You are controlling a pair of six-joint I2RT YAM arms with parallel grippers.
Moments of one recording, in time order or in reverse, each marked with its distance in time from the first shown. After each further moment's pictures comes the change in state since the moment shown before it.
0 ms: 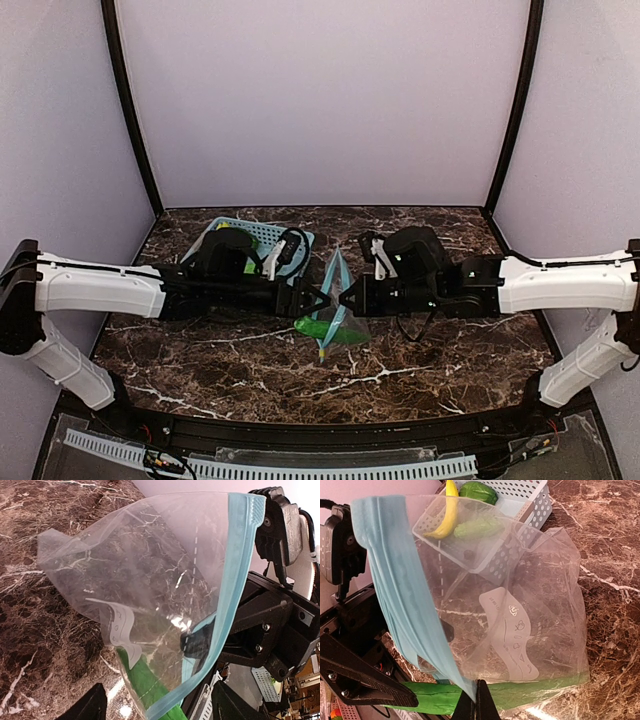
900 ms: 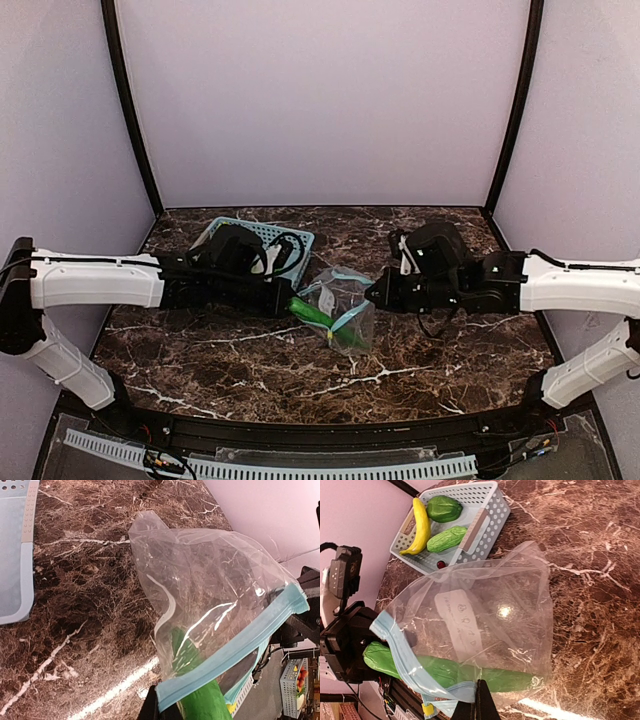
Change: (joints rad) left arm 0.000 0.010 0.097 -0.308 -0.170 -0.003; right arm -0.057 -0.106 -0.048 -0.095 0.025 0.087
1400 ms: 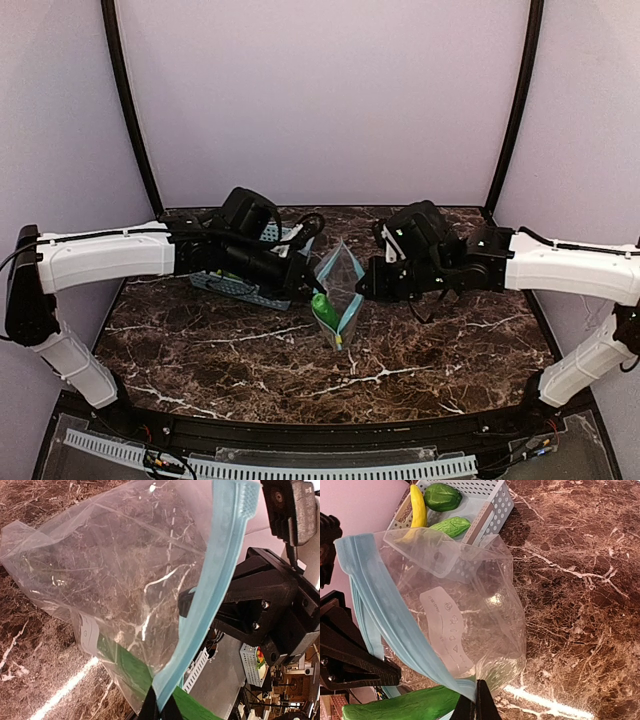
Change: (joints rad) left arm 0.026 0.096 0.273 -0.201 0.289 0.002; right arm -0.007 0.101 0.183 -0.183 -0.017 -0.051
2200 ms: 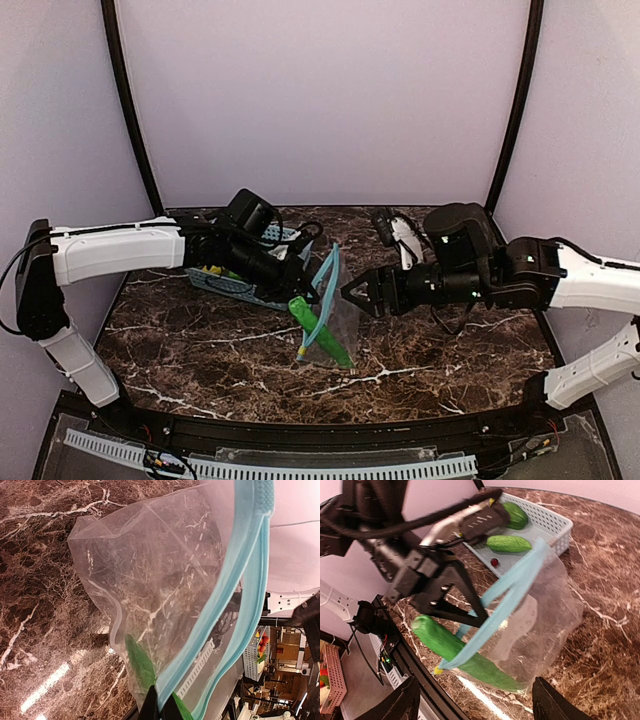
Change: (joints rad) left arm 0.058 0.072 0.050 -0.122 0.087 0.033; right arm 0.125 -0.204 -0.059 0.049 -0.005 -0.253
